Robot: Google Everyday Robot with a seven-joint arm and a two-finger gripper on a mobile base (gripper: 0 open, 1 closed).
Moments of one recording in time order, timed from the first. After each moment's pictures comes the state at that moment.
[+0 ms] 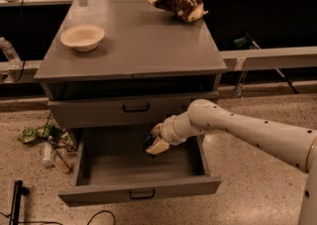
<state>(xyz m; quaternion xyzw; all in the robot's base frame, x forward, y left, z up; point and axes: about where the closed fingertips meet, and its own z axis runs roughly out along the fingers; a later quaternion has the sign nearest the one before) 0.588 0.016 0.549 -0.64 0.67 0.21 0.32</state>
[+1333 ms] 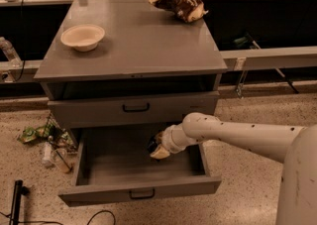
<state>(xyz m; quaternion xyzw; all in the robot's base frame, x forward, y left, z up) 0.597 0.003 0.485 -0.63 0.70 0.15 0.30</state>
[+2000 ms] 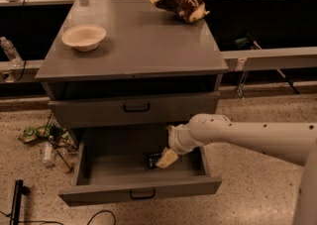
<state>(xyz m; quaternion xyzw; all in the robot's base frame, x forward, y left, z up) 0.582 -0.027 0.513 -0.59 0.74 0.12 0.28</state>
